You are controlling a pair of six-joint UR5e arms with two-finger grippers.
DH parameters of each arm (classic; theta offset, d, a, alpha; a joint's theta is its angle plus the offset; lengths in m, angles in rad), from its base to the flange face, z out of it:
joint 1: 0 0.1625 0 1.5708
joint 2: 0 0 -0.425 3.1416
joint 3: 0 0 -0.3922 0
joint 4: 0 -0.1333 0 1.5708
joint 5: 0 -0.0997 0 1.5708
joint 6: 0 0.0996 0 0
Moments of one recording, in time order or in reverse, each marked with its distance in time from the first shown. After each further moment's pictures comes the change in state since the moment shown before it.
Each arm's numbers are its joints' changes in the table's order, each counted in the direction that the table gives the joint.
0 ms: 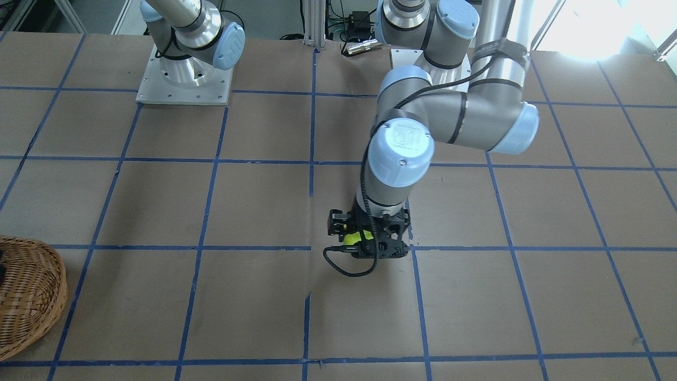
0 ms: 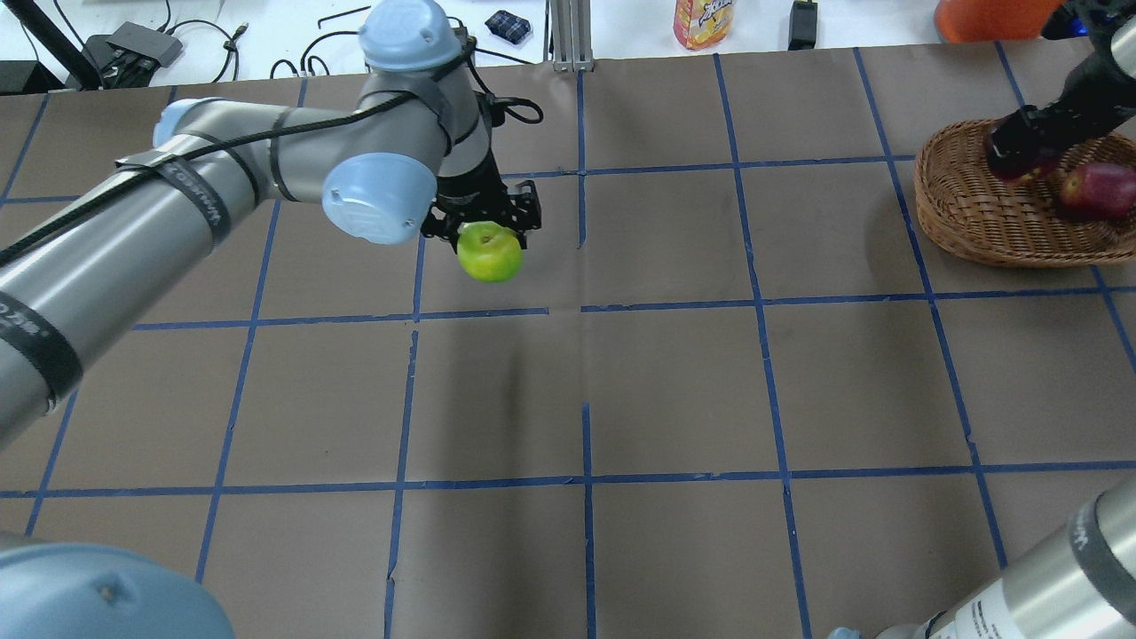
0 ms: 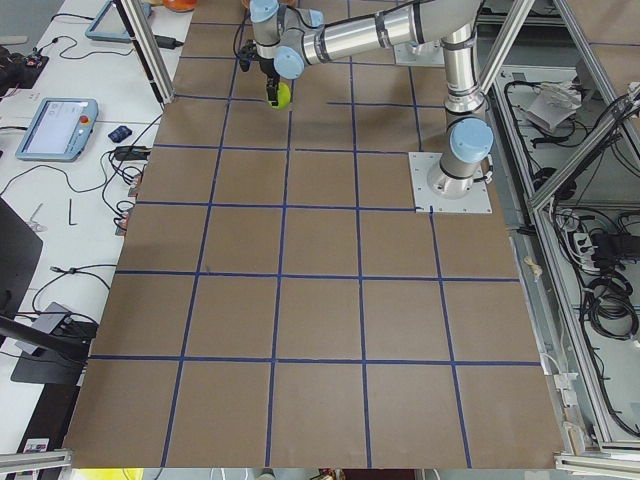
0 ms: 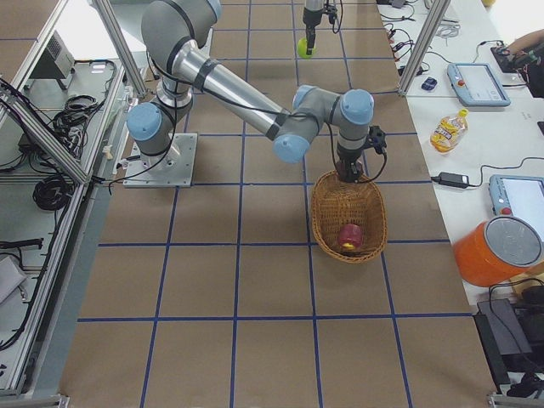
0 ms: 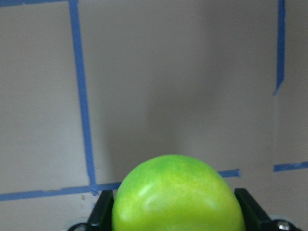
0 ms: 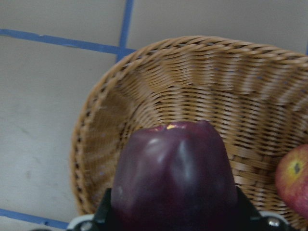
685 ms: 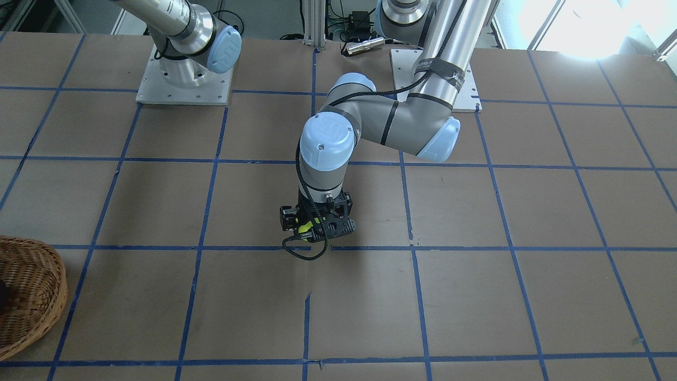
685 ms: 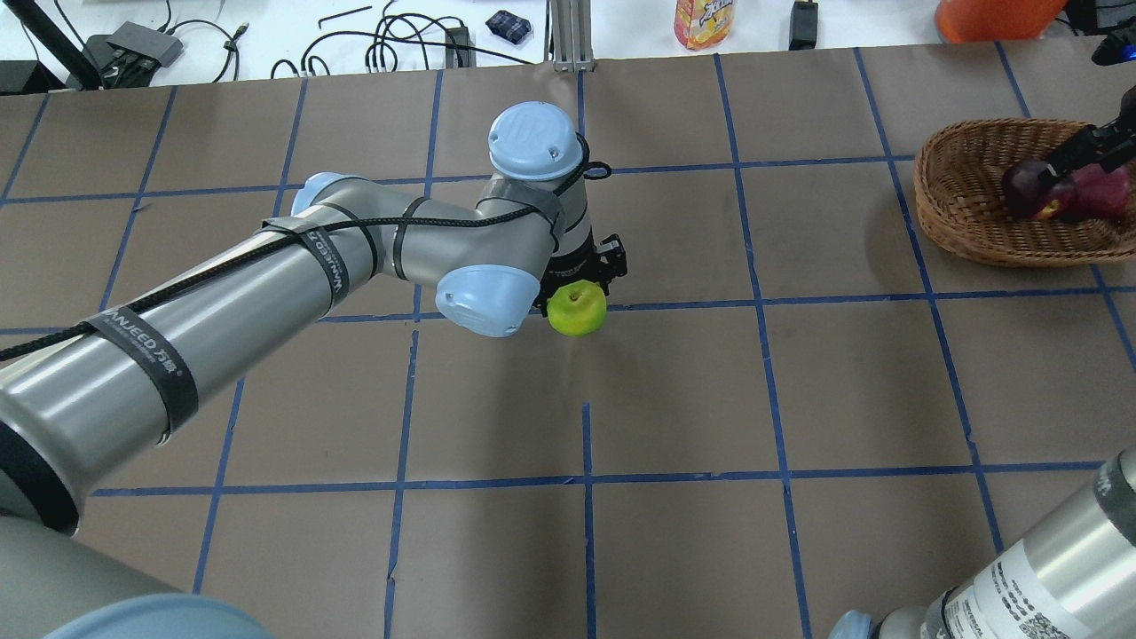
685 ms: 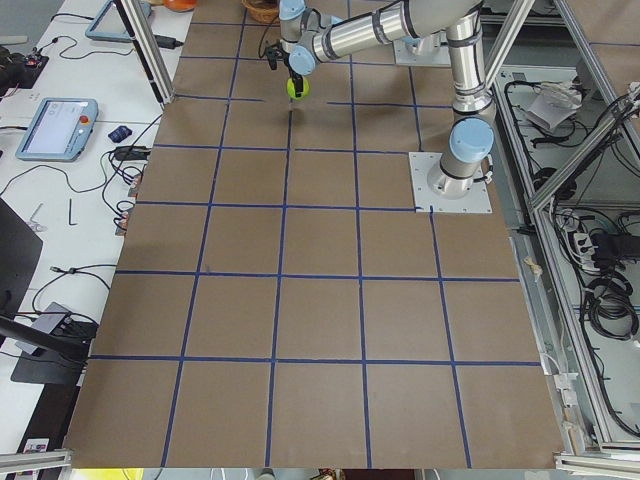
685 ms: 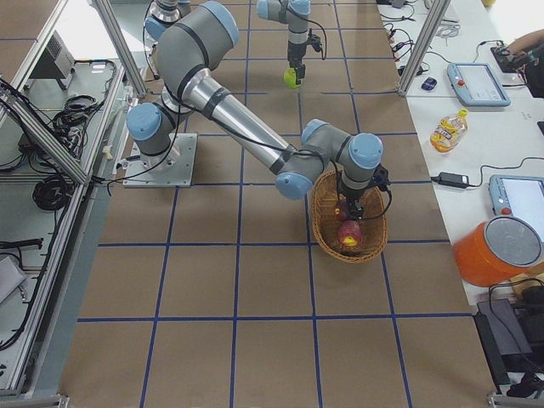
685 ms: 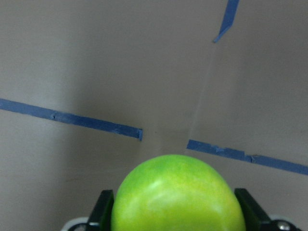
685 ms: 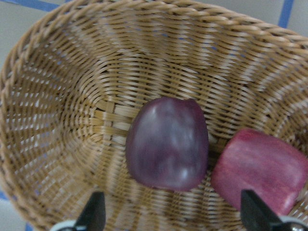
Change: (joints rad) left arm -0.141 -0.053 0.111 -0.222 0.005 -0.356; right arm -0.046 0.042 0.072 -0.122 0.017 -0.117
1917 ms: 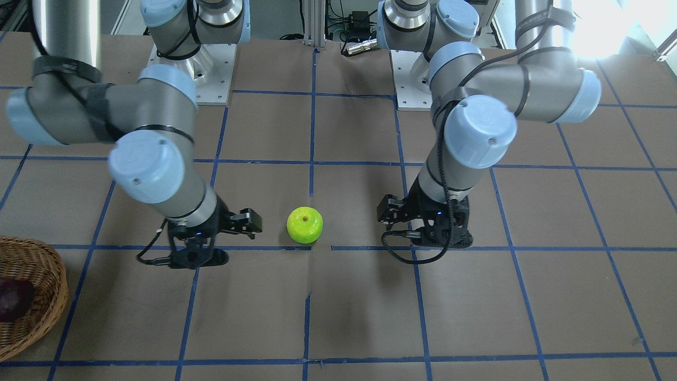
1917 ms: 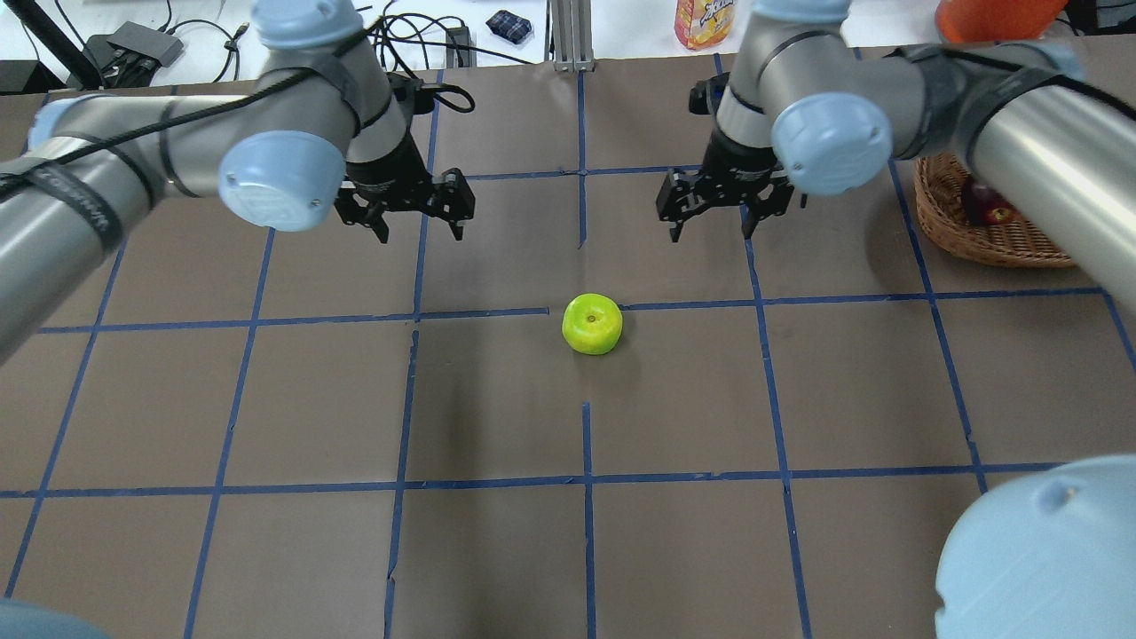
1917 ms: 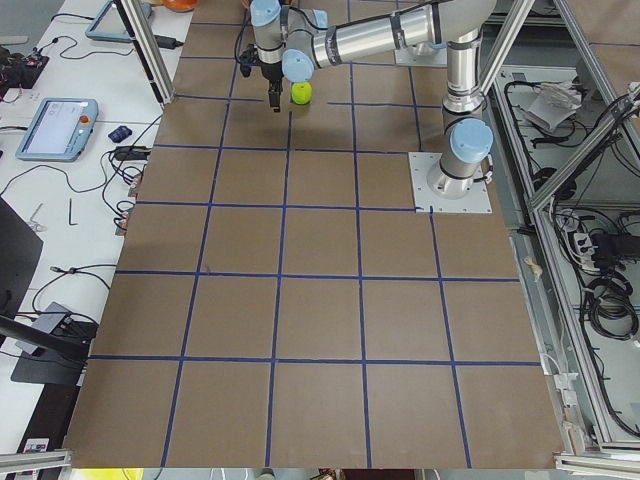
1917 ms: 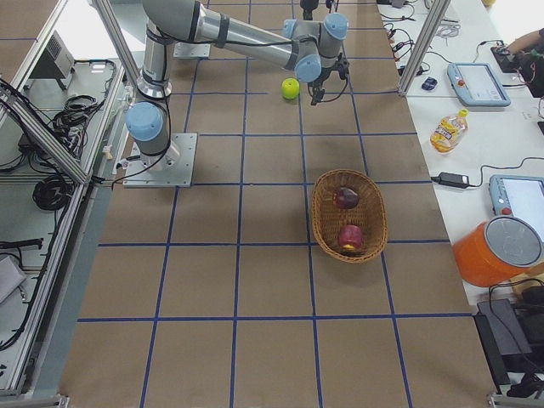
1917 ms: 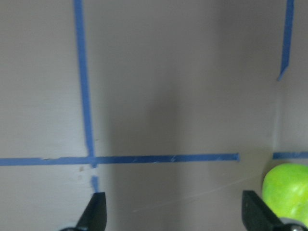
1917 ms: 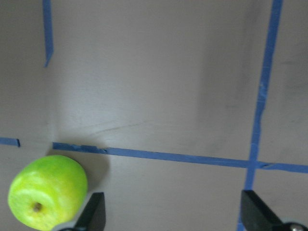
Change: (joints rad) left arm 0.351 0.205 -0.073 0.337 -0.027 0.722; right arm 0.739 -0.143 -0.237 0.048 -0.017 0.966
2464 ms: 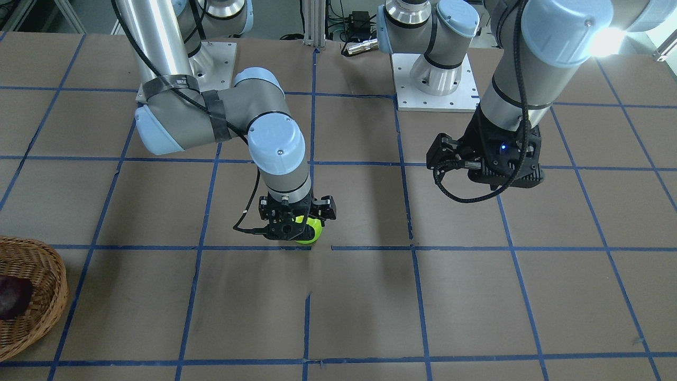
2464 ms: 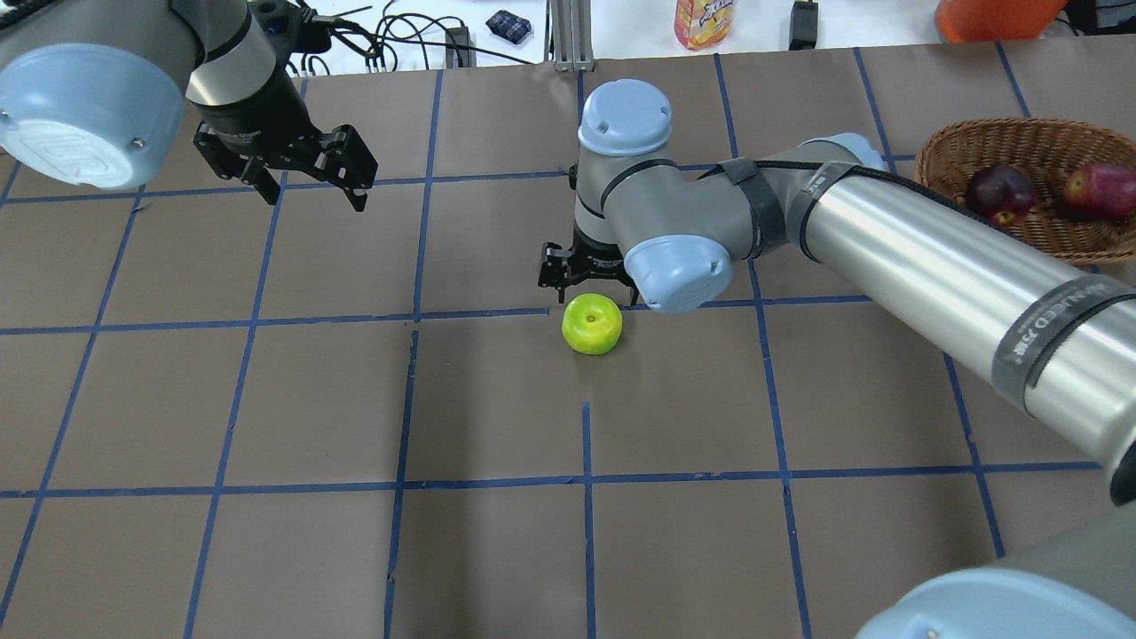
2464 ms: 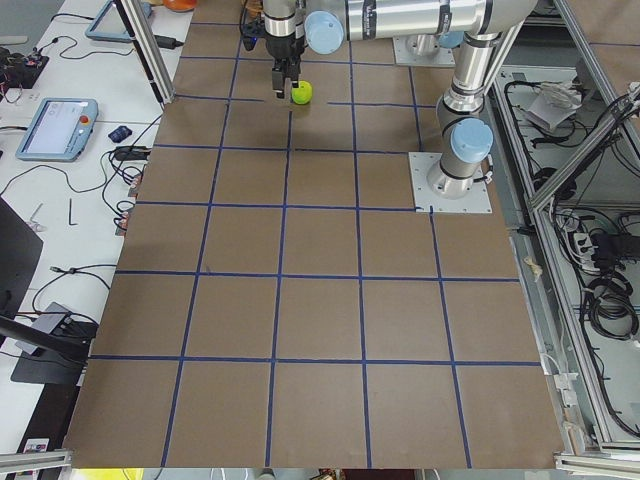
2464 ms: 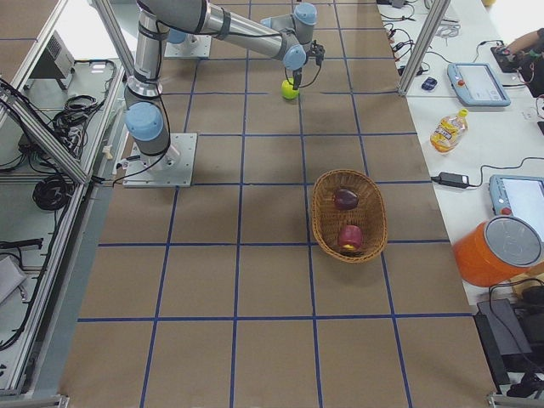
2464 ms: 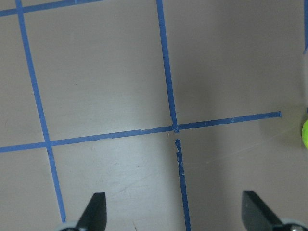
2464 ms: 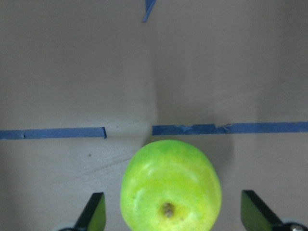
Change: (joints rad) left arm 0.048 0.158 -0.068 0.180 -0.052 0.111; right arm 0.209 0.051 -0.072 0.168 0.019 0.281
